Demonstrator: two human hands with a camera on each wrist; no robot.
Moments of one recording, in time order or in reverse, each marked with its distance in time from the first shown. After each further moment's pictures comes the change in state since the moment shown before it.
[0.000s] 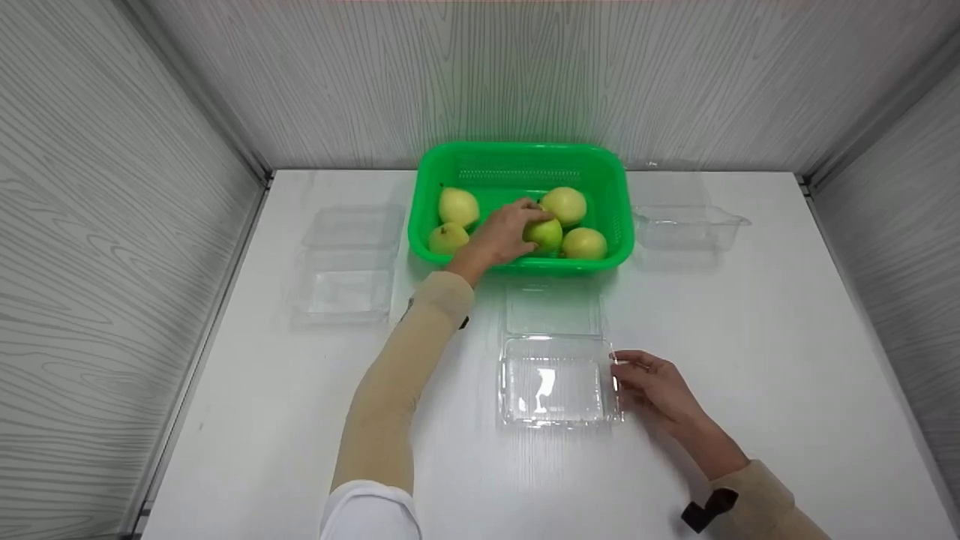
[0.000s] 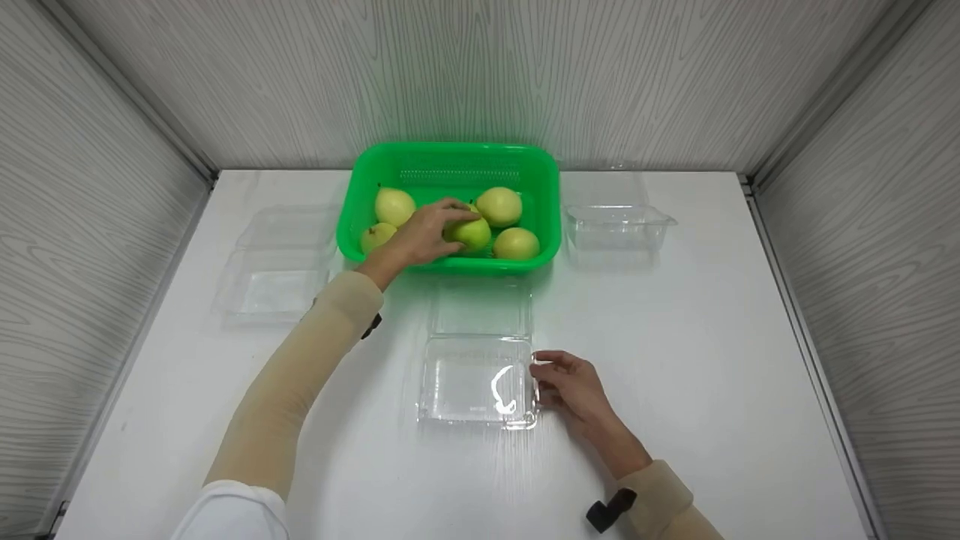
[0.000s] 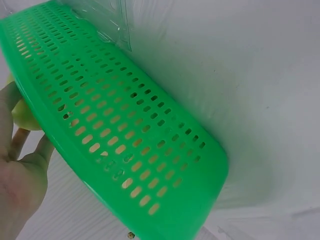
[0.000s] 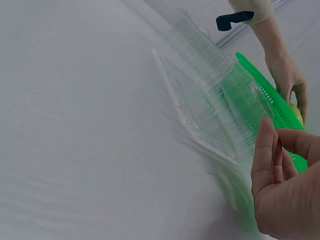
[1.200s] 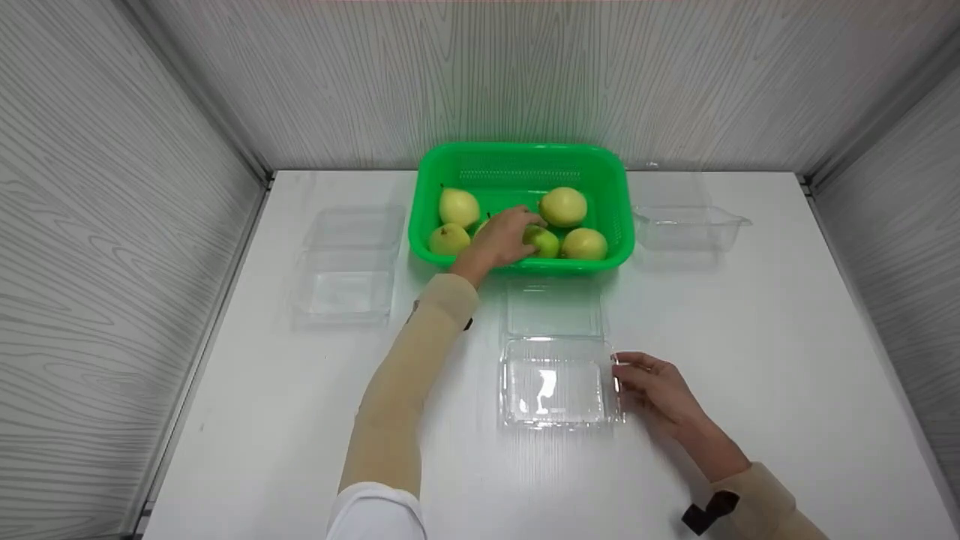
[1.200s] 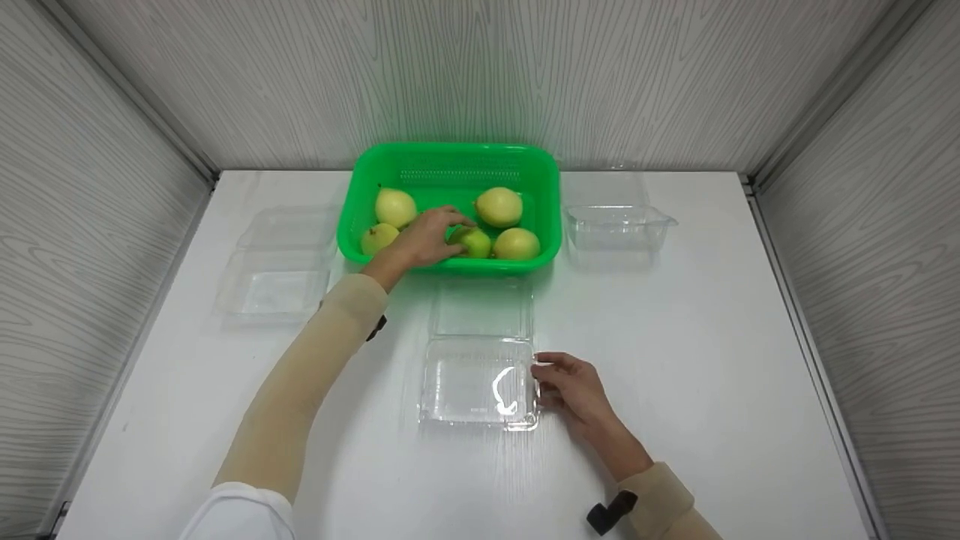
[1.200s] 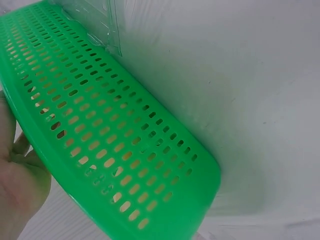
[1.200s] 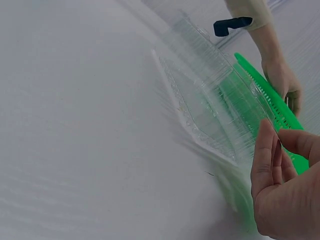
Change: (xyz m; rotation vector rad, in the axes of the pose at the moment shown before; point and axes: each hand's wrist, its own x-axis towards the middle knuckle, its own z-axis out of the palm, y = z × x) left_hand 0.000 -0.003 0.005 0.061 -0.038 -0.070; right_hand -0.001 0.000 0.002 -0.019 0.031 0.026
